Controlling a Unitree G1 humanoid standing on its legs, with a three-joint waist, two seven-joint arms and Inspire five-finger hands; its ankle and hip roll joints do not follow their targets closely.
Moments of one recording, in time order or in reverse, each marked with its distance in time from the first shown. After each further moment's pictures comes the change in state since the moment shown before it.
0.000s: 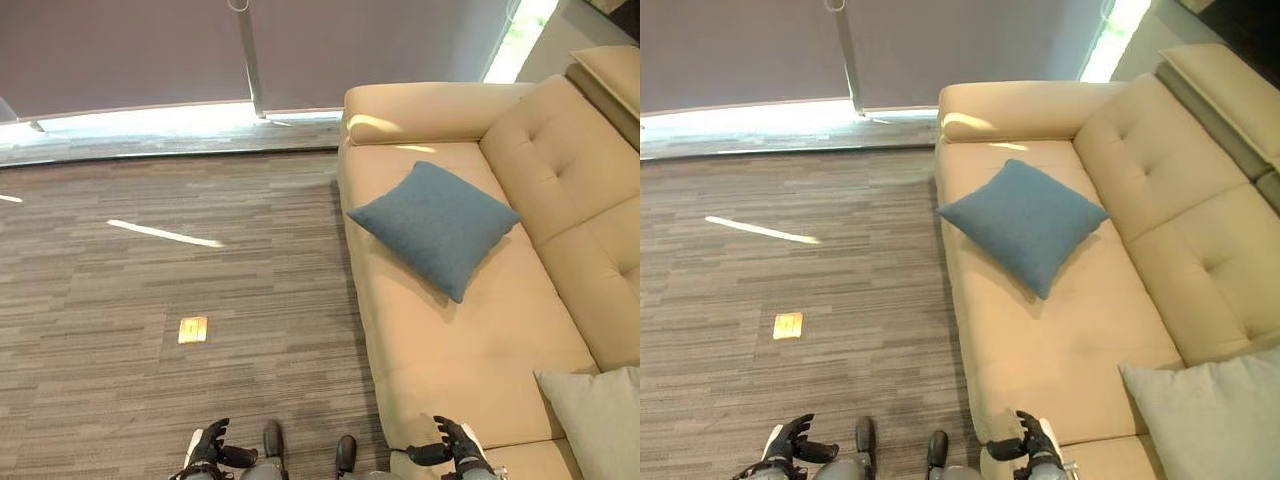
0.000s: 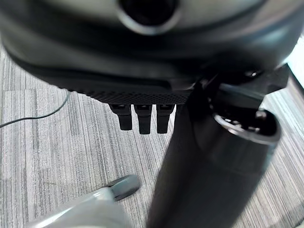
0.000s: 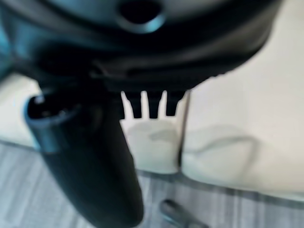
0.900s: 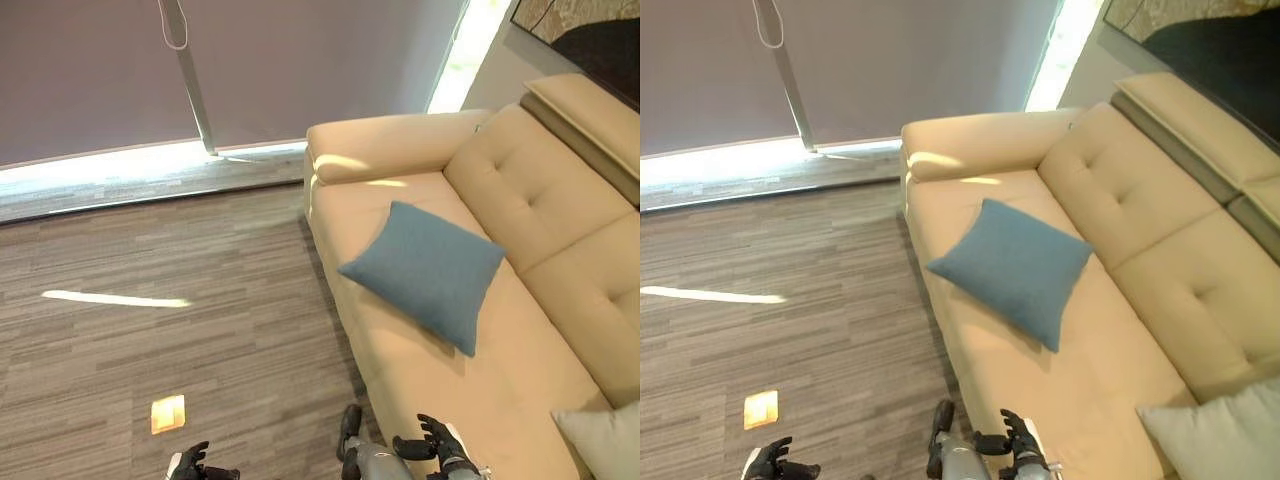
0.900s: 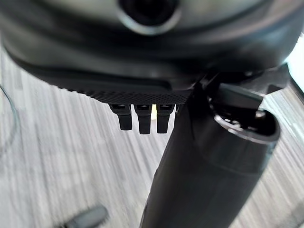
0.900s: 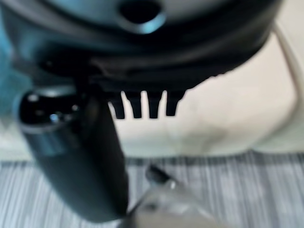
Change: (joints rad) left arm 0.051 0.022 0.017 0.037 -0.015 0.010 -0.015; right arm 0.046 0.042 -0.029 -0.070 0.002 0.004 0.008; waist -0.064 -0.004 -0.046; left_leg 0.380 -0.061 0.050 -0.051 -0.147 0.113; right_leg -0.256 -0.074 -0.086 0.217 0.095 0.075
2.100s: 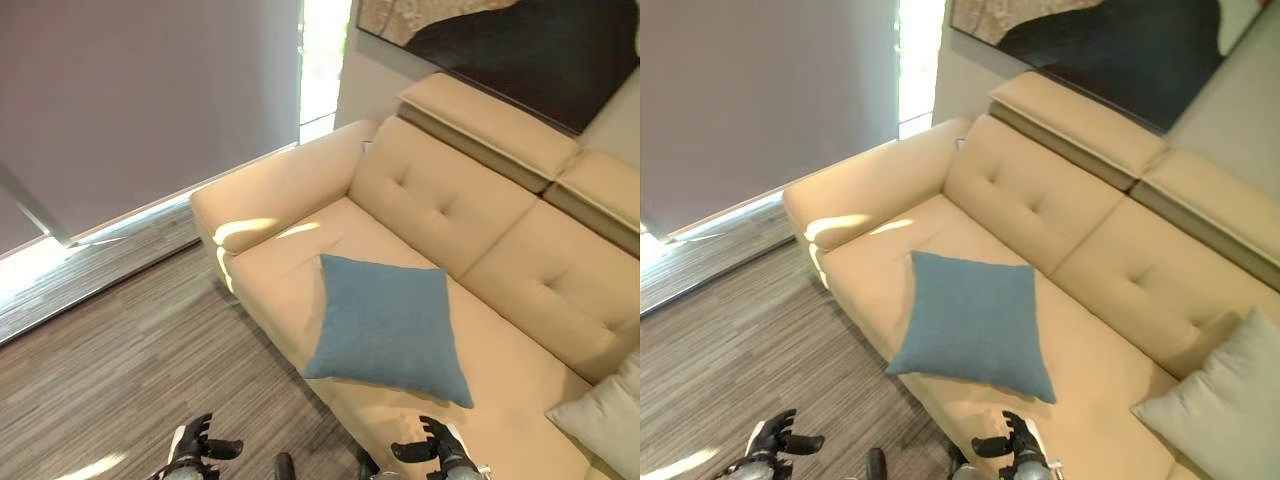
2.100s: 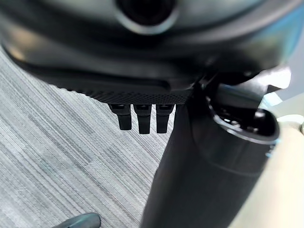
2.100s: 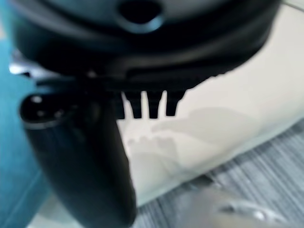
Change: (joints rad) left arm -0.032 0.037 0.021 -0.033 -0.066 -0.008 0.009; right arm -0.077 0.013 0.028 0.068 -0.008 -0.001 -0.020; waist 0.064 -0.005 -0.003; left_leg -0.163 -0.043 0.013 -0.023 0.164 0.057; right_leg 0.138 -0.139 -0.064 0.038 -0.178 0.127
